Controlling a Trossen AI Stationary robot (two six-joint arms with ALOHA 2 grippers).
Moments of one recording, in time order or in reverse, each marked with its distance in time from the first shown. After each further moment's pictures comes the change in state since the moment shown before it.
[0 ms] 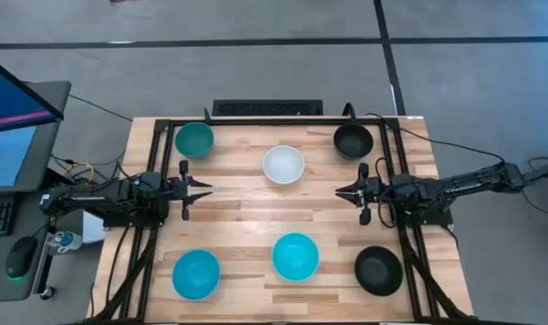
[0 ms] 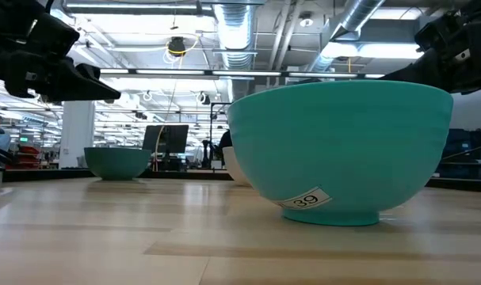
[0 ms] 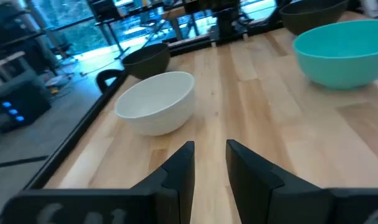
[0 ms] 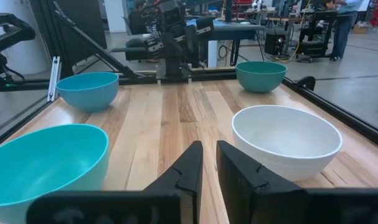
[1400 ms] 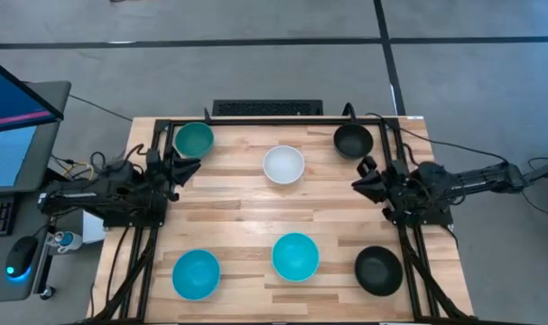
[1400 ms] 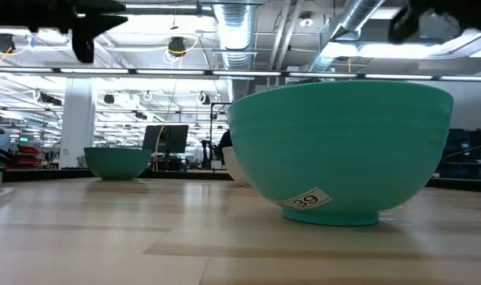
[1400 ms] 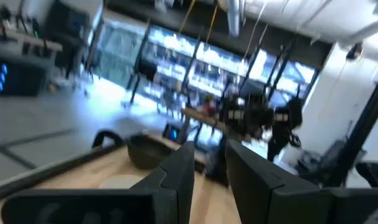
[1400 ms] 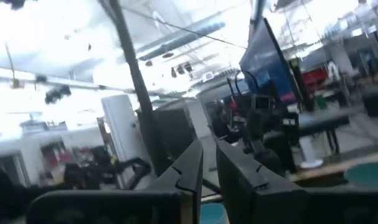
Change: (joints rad) left arm 0.000 0.073 0.222 0.265 -0.130 -0.593; right arm -0.007 -0.002 0.195 0.282 -0.247 0.274
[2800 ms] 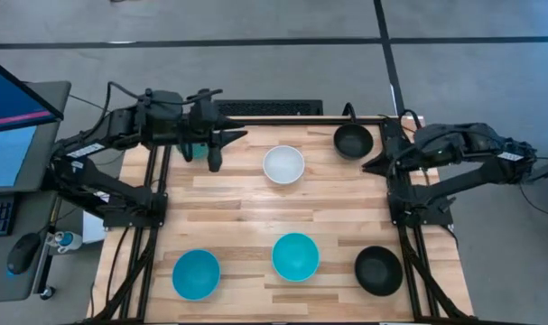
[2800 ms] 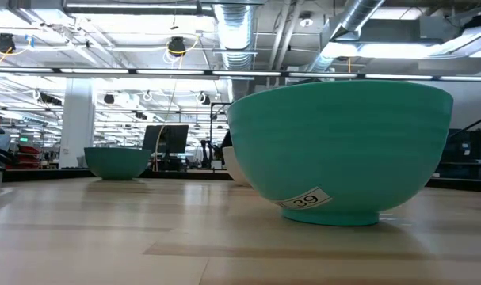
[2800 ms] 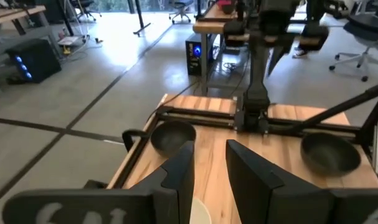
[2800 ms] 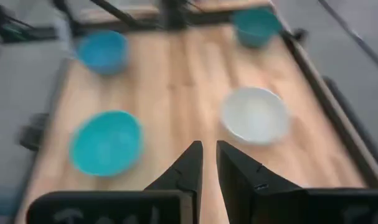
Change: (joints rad) left arm 0.040 1.097 1.473 -0.844 0.079 0.345; right arm 0.000 0.437 1.144 -1.727 0.249 -0.178
